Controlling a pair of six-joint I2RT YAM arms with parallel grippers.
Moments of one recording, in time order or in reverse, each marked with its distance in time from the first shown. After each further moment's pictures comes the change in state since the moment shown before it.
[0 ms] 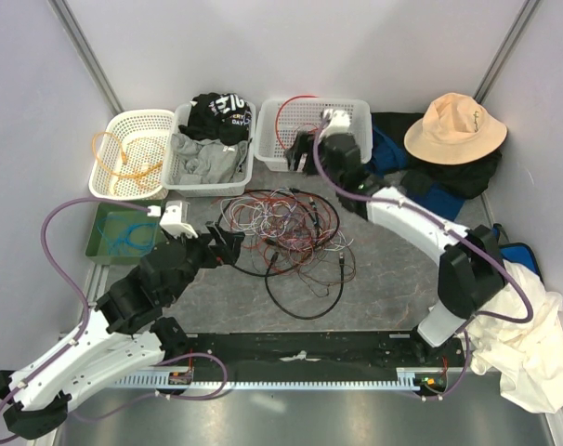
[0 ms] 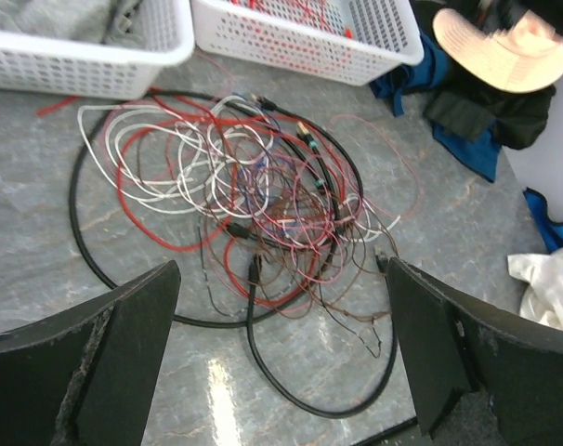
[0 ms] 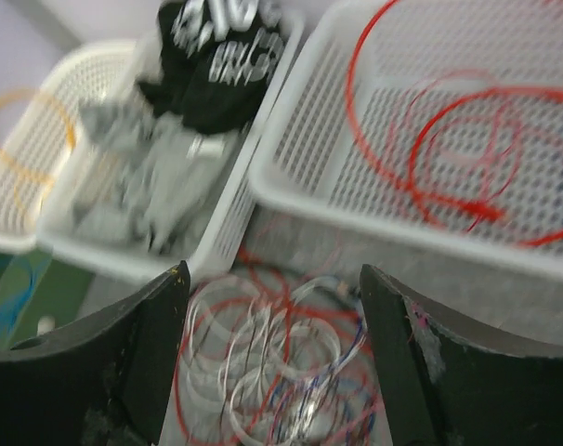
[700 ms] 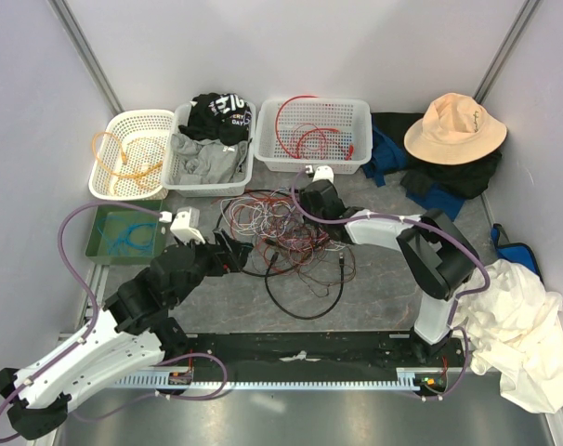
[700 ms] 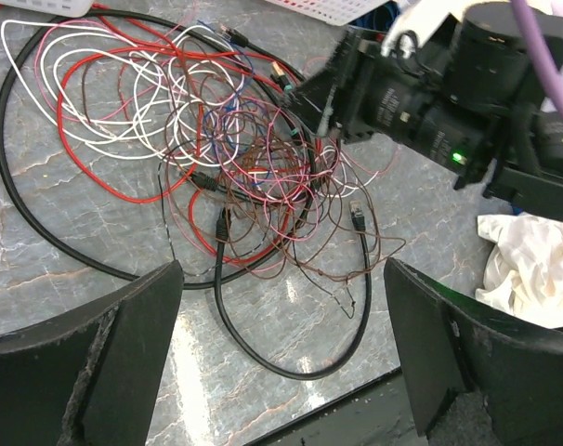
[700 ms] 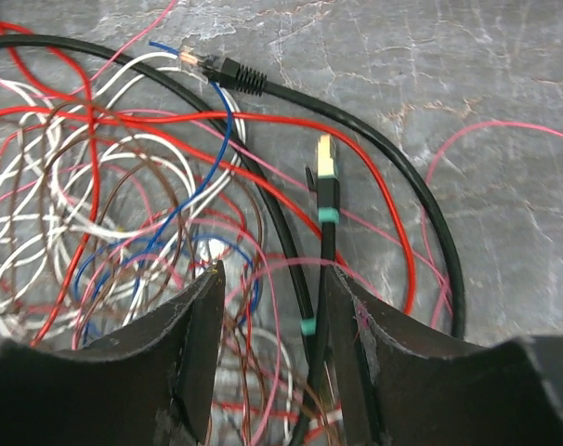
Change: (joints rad) left arm 0.000 -0.004 -0.085 0.014 0.117 -0.120; right arm 0.105 0.118 -0.361 0.035 0.126 -0.037
